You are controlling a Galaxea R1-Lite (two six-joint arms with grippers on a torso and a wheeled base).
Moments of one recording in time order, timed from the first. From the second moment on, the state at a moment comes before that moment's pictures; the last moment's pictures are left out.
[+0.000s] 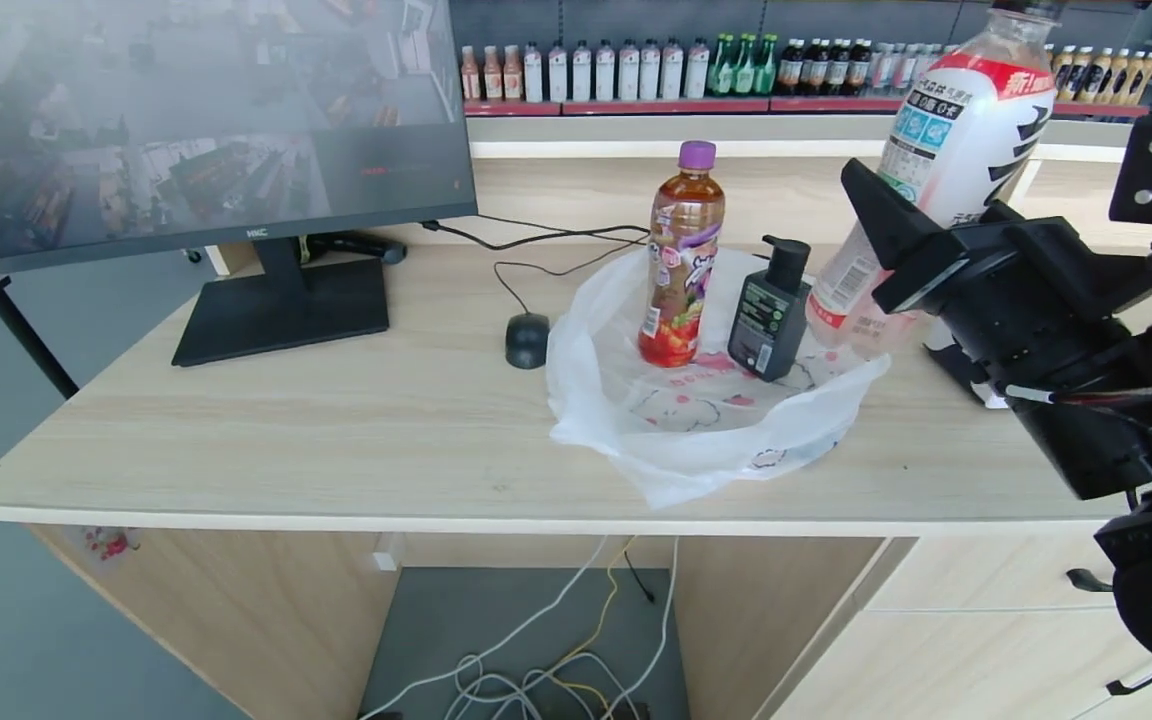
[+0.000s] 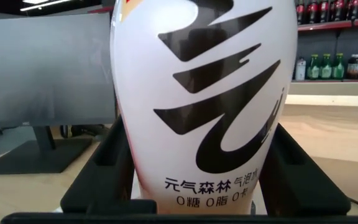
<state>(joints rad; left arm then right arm) 0.00 0.00 0.00 0.00 0.00 0.00 0.47 1.68 -0.69 -1.57 -0.06 -0.04</state>
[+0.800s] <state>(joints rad) 0.00 0.00 0.00 0.00 0.00 0.00 0.49 1.86 -0.77 -1.57 -0.05 -0.01</state>
